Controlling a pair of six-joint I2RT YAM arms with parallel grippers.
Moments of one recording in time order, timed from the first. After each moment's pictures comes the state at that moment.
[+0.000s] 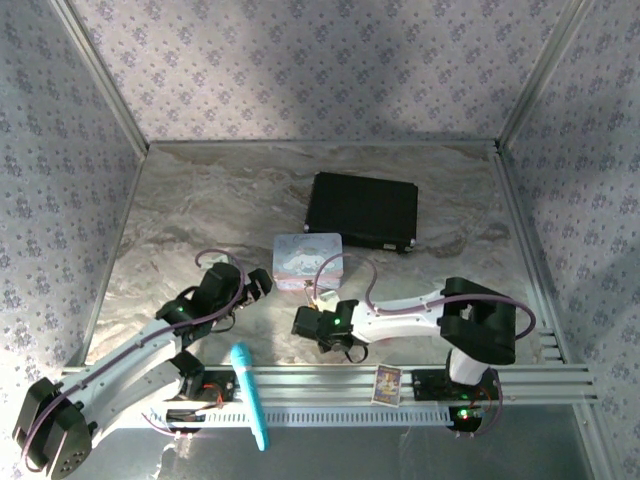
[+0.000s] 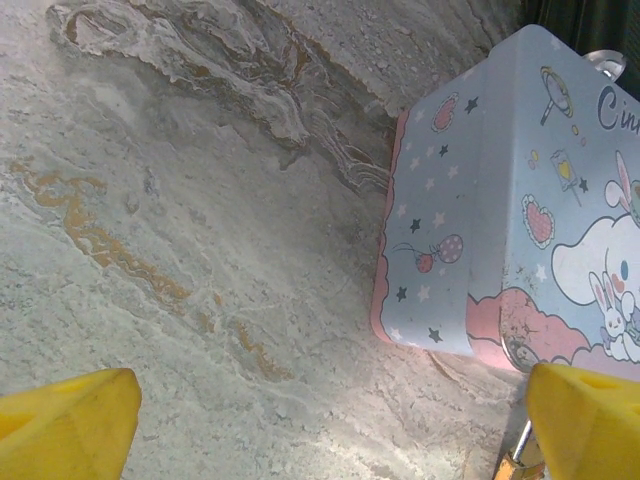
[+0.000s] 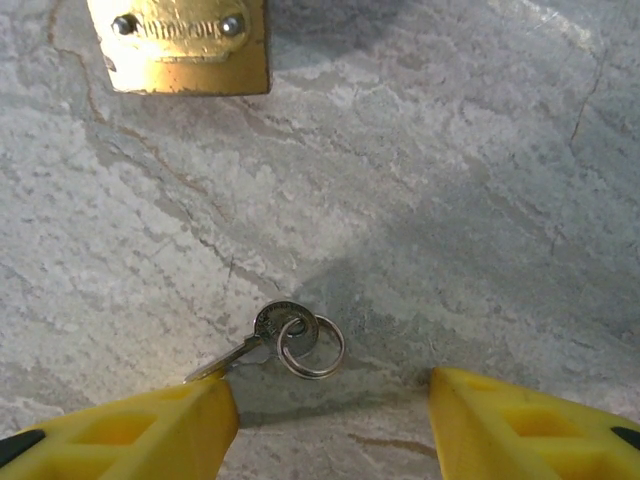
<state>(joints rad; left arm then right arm) -0.66 0.78 0.38 -0.38 -0.18 -0.96 1.31 1.67 0.92 -0.65 0.28 0.92</state>
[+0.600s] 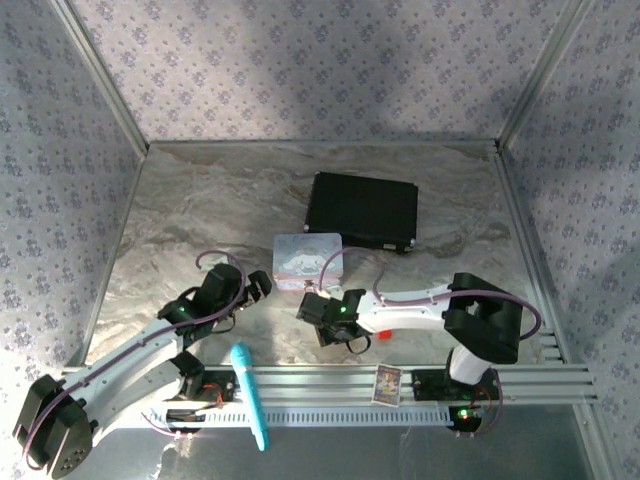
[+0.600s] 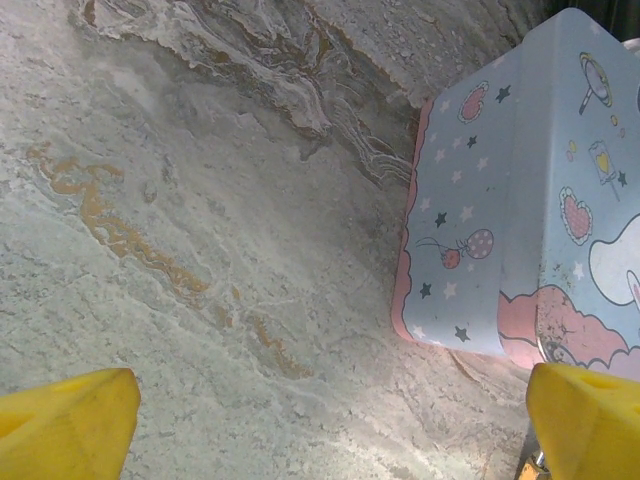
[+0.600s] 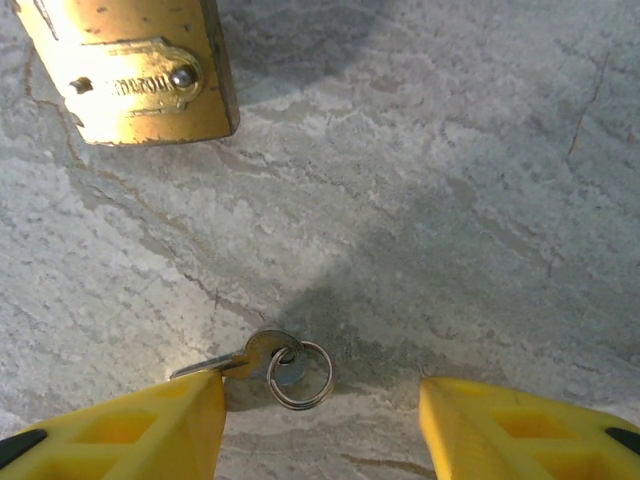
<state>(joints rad) -0.66 0.80 0.37 -0.37 -0.18 -0.97 1.22 1.65 0.90 -0.62 0.18 0.90</state>
